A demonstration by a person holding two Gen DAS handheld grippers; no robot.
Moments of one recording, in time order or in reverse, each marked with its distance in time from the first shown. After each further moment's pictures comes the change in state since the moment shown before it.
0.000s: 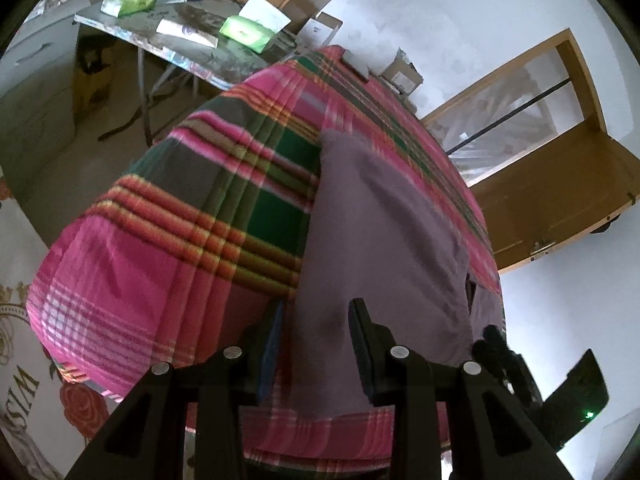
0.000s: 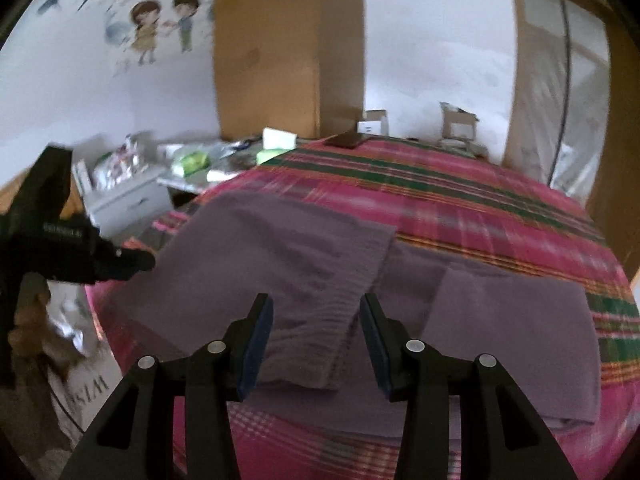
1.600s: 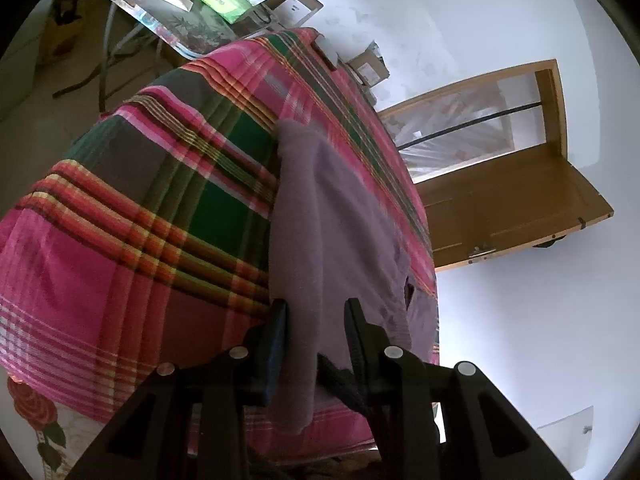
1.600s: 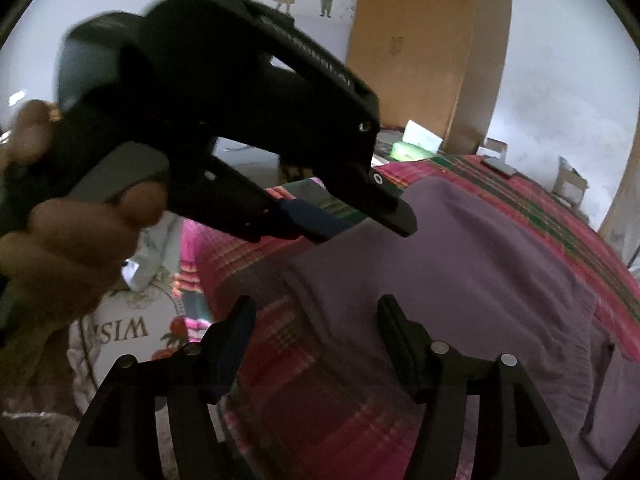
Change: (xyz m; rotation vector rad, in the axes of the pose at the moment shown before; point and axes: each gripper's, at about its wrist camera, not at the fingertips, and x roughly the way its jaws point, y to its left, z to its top) left arm 0.007 0.005 0.012 -0.098 0.065 -0.244; right arm 0.053 0.143 -0.009 -0.327 0.012 0.231
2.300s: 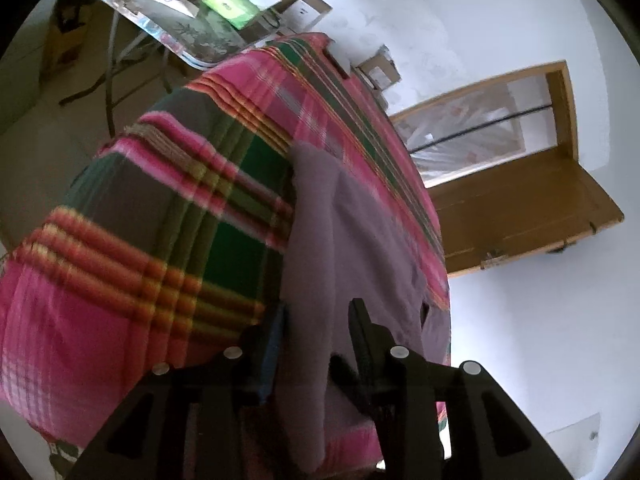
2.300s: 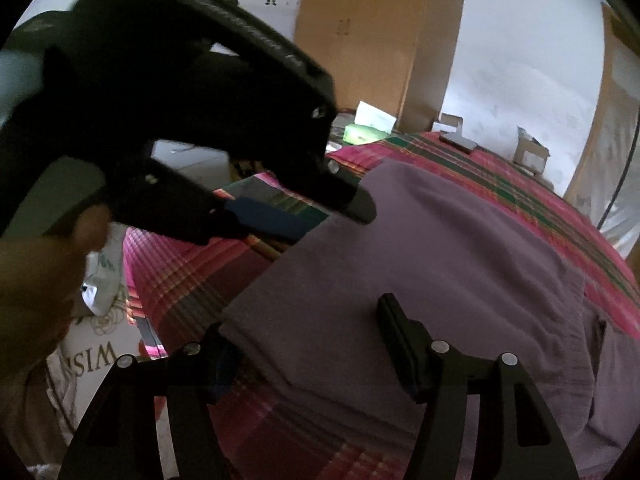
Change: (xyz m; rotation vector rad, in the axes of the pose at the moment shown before) left arm 0.006 0.004 0.026 -0.003 -0.027 0.052; right arm 0.018 -0.007 0.008 0.106 0.050 -0.133
